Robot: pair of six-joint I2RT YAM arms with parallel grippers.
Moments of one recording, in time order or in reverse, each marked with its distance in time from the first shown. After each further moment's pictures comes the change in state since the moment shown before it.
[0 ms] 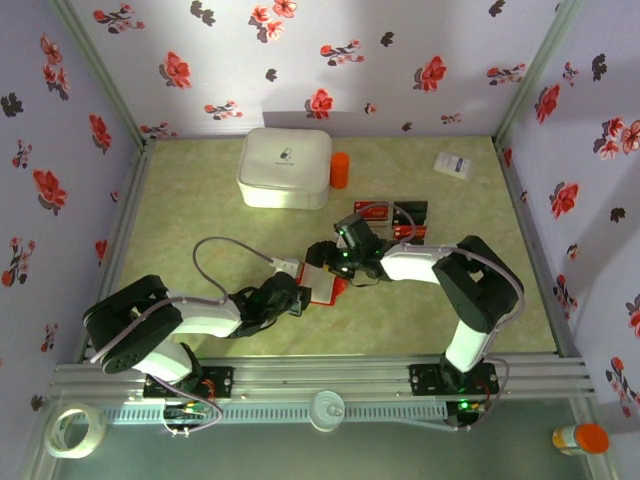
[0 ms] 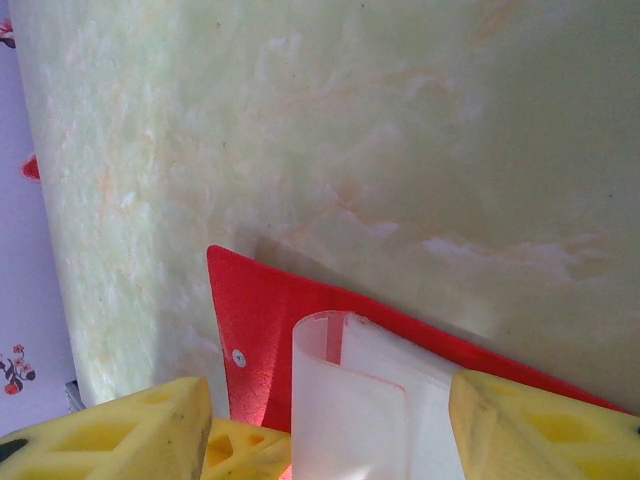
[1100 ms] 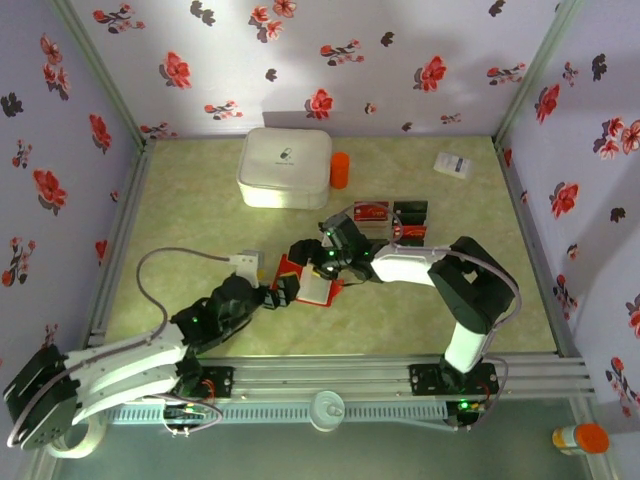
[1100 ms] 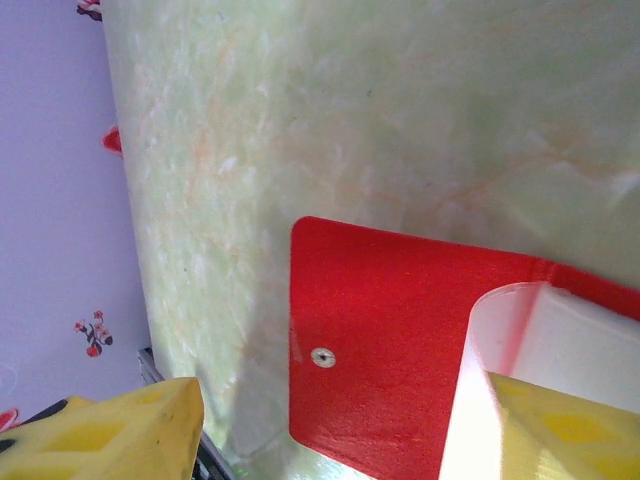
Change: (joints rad) left arm 0.061 -0.676 -0.143 -0.194 -0.075 -0.029; right arm 0.091 0.010 0.070 0.055 -0.026 0.113
